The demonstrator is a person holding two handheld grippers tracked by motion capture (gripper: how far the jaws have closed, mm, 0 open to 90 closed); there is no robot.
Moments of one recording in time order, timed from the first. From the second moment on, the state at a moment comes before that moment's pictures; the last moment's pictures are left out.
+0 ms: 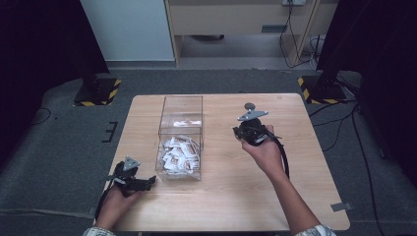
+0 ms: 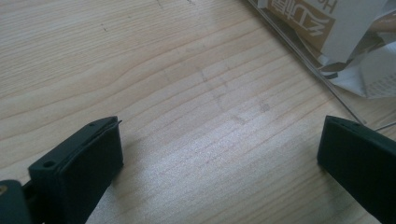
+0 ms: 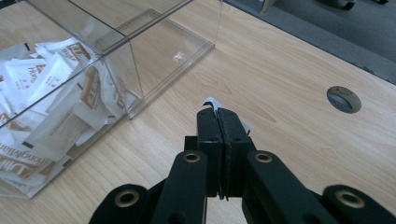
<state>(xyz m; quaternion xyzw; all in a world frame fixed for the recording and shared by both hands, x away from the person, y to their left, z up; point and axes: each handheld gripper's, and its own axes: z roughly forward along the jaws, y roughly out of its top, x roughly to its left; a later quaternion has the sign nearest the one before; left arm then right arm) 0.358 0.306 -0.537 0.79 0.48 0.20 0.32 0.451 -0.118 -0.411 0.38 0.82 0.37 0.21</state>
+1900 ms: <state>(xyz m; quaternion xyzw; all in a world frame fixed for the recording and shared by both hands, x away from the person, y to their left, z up) 0.358 0.306 -0.537 0.79 0.48 0.20 0.32 0.493 -0.160 -0.481 0.48 0.79 0.32 0.21</state>
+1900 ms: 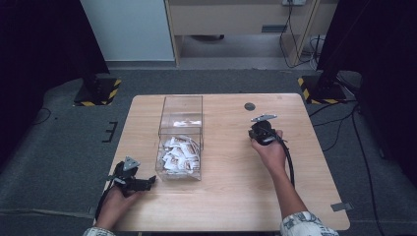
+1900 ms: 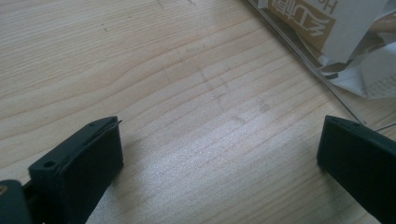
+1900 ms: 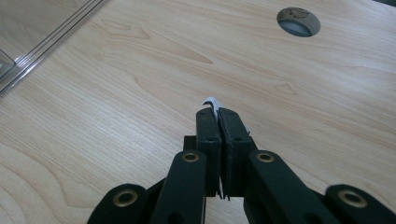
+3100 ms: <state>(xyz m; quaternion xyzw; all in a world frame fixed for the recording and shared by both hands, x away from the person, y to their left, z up) 0.358 0.306 -0.537 0.79 0.48 0.20 0.32 0.488 -0.145 -0.492 0.48 0.79 0.33 0.19</state>
